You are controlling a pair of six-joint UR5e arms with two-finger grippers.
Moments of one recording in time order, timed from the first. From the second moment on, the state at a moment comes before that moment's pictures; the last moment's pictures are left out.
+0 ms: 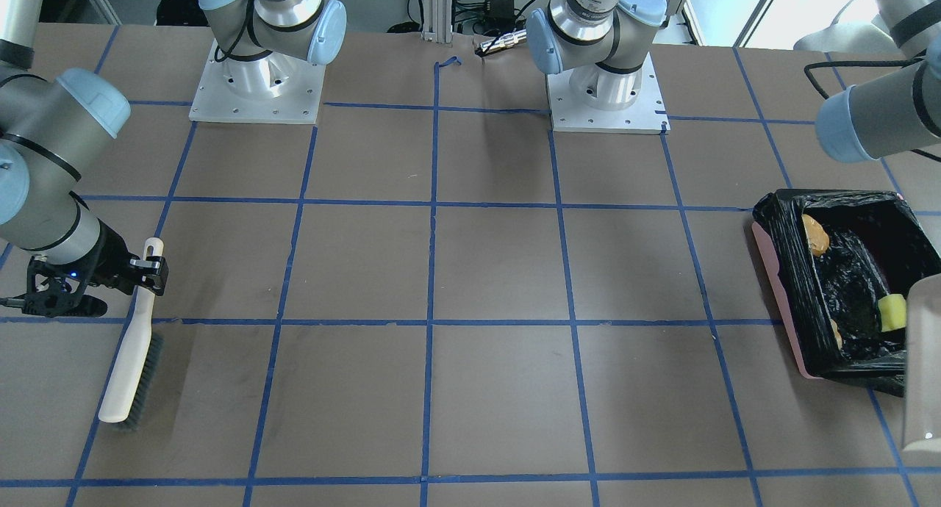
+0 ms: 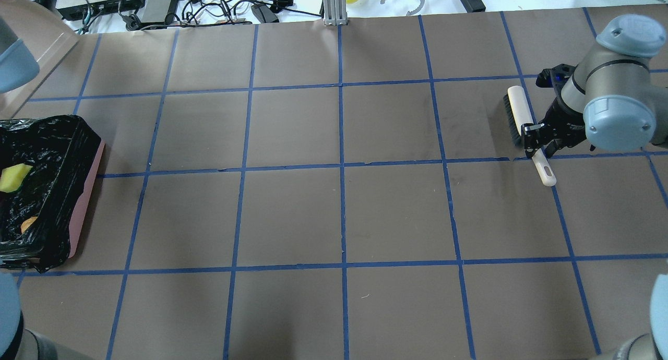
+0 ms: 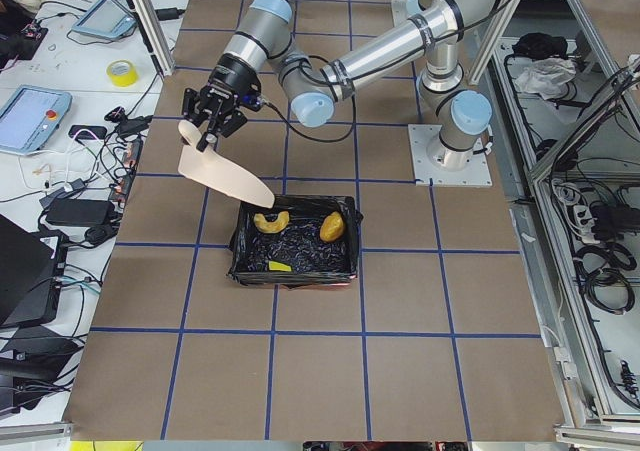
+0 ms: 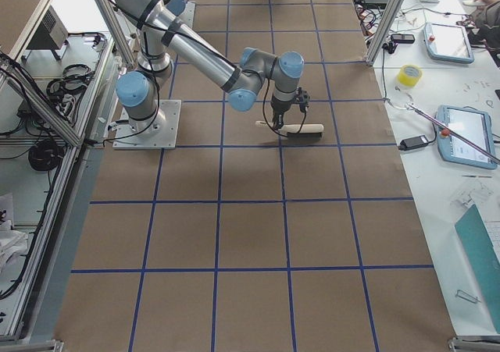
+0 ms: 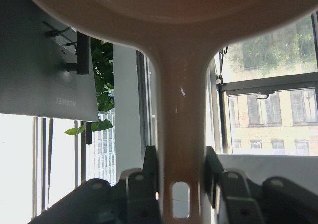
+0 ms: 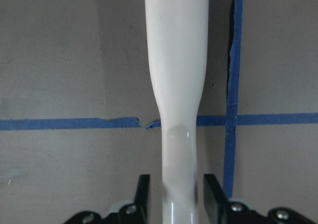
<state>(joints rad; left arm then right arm) -1.20 -1.88 -1.53 -0.23 2.04 2.73 1.22 -1.29 1.90 -2.11 -1.59 -0.33</state>
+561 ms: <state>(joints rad) -1.22 -1.91 -1.52 -0.57 1.75 2.14 1.22 -1.30 1.88 -2.12 -1.60 -0.34</state>
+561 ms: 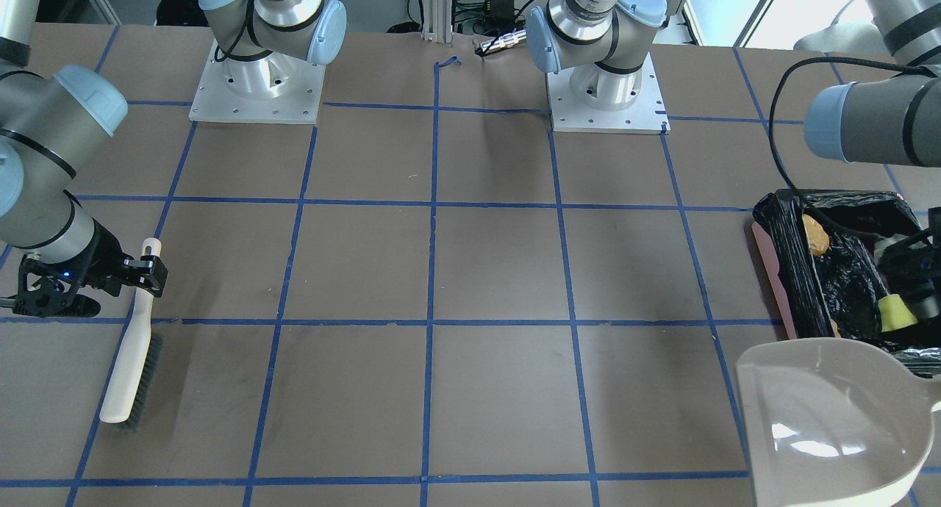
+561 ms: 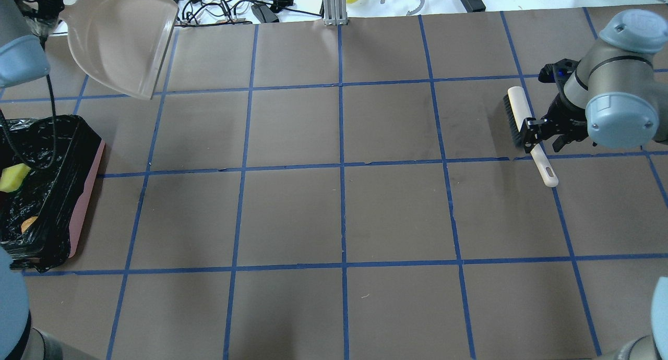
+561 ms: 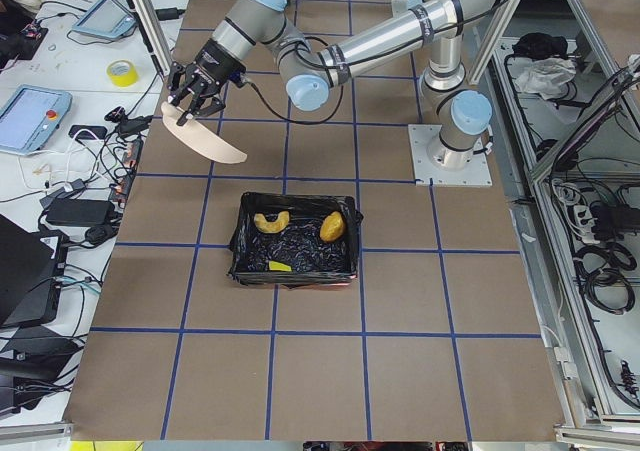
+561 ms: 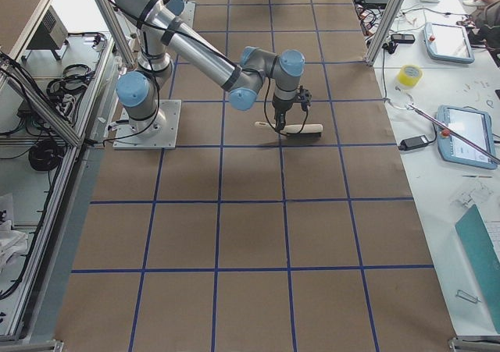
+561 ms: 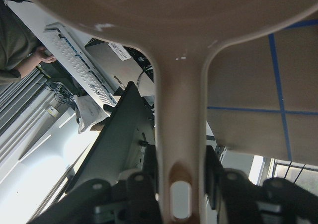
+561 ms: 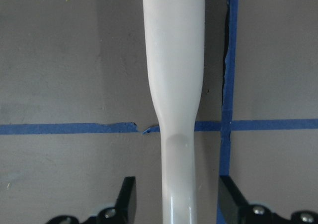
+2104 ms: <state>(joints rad) -1.35 -2.16 -1.53 -1.00 1.58 1.86 1.51 -1.46 1.58 -1.63 -1.58 0.08</state>
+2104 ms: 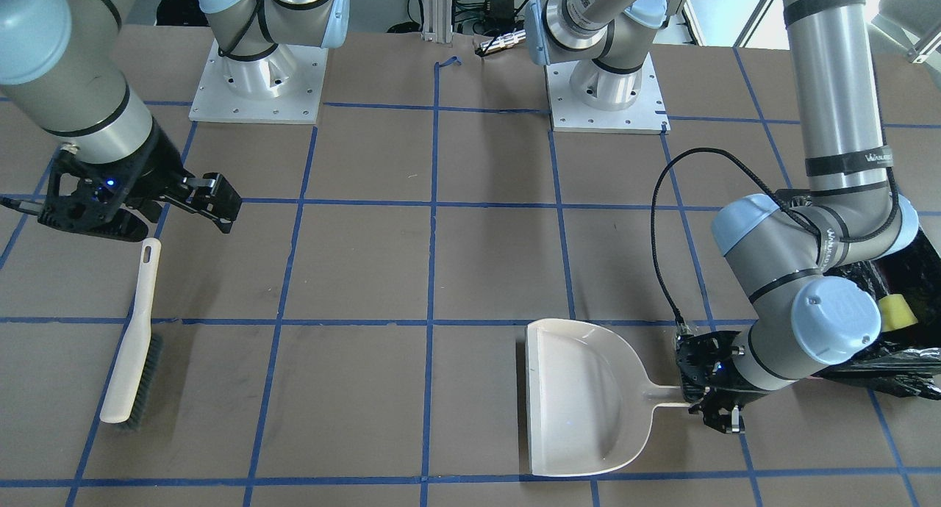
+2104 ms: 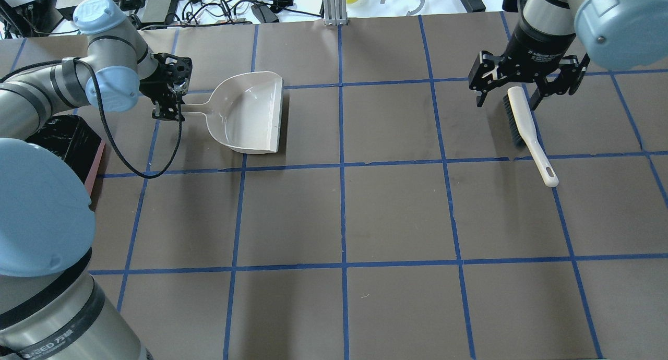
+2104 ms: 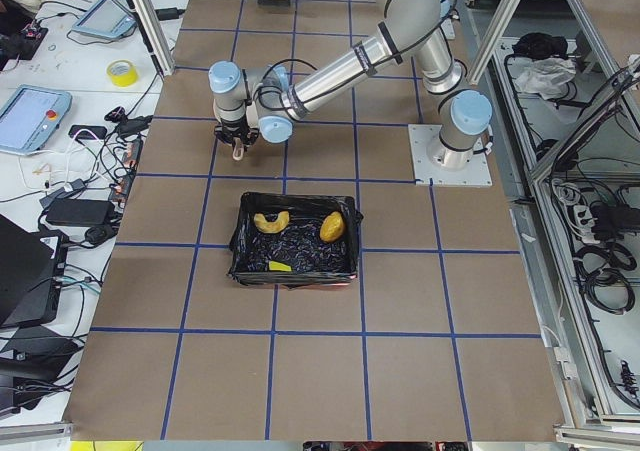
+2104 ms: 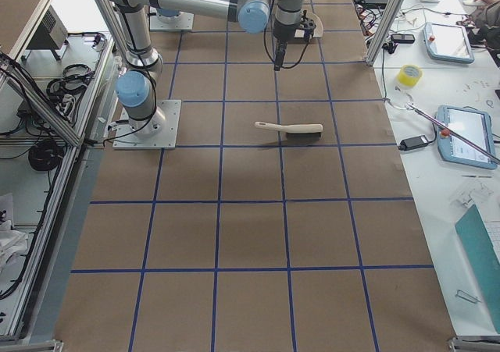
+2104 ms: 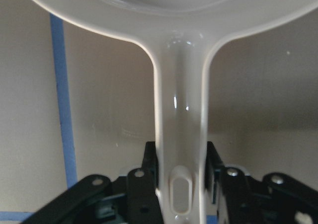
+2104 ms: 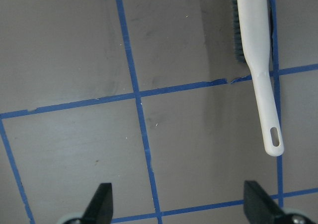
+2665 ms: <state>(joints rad) -1.36 -2.14 -1.53 -1.01 1.64 1.86 1.55 -1.51 1.59 -1.62 -1.53 0.11</state>
